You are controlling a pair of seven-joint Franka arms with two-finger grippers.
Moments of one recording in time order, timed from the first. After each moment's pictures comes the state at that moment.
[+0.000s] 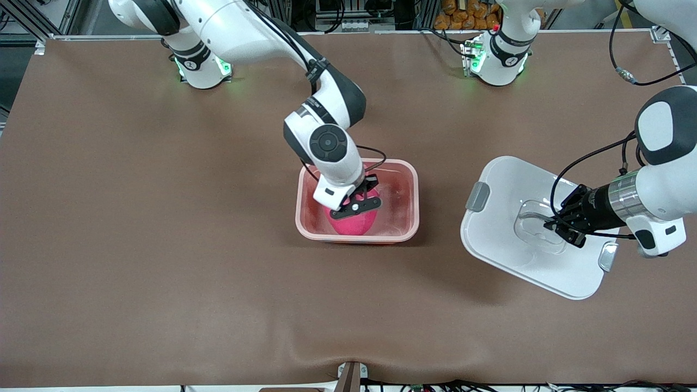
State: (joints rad) left arm -0.04 0.39 -0.05 -1.37 -0.19 1.73 -1.21; right arm 0.76 0.79 0.01 -1.24 0.18 2.10 0.45
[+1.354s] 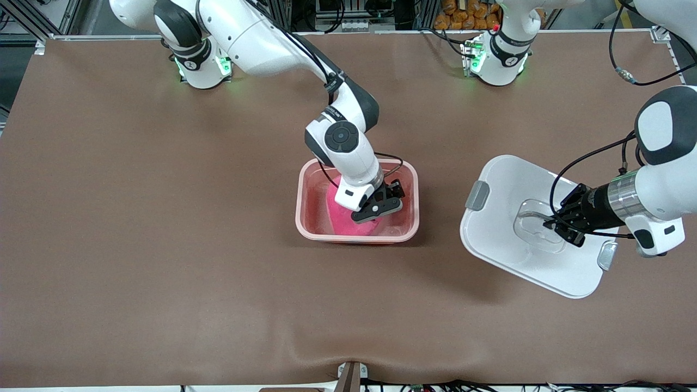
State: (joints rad) left arm -0.04 0.39 -0.05 -1.37 -0.19 1.72 -1.21; right arm 0.81 0.87 -0.03 -1.21 0.18 2.39 0.45
